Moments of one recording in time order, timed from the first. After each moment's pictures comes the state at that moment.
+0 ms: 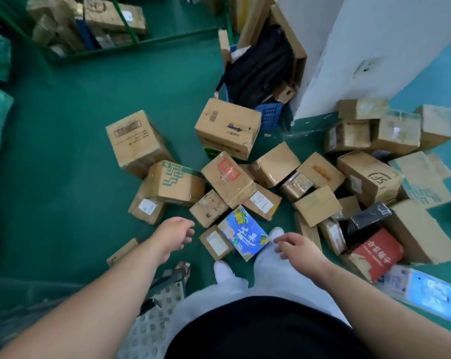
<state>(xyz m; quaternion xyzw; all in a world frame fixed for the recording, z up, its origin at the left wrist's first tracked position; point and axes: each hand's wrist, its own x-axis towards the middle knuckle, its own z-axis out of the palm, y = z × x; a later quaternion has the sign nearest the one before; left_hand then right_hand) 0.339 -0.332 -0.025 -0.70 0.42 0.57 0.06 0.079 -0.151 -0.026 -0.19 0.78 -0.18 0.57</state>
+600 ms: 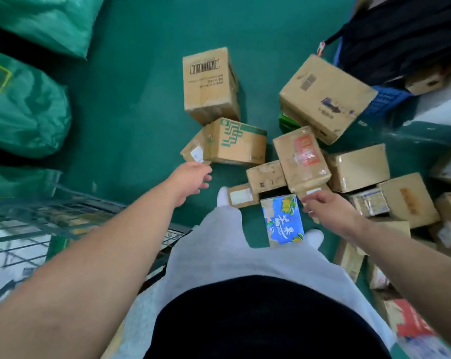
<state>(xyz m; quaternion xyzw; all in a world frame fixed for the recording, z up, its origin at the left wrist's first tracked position) 0.373 -0.481 -0.044 -0.79 0.29 0.54 -0.03 0.045 -0.394 -0.082 -0.35 0.70 -0.03 0.62</state>
